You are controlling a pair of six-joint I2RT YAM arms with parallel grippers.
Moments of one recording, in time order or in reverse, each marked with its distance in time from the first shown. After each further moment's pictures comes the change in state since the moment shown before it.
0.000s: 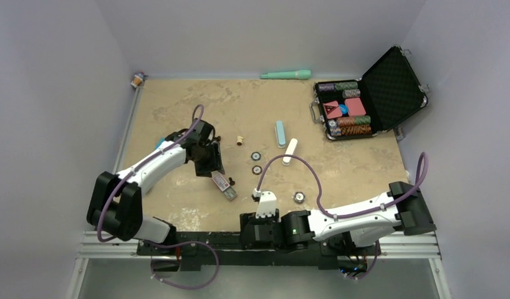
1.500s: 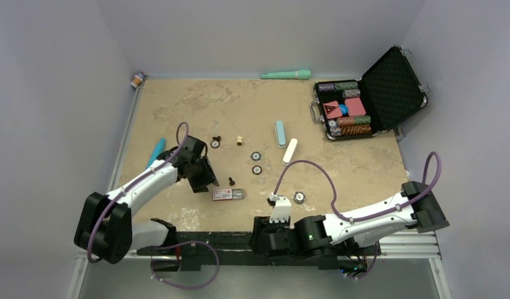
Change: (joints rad) left arm 0.023 -0.127 -0.265 0.106 0.006 -0.257; right arm 0.097 -0.107 -0.122 -0.034 0.032 0.206
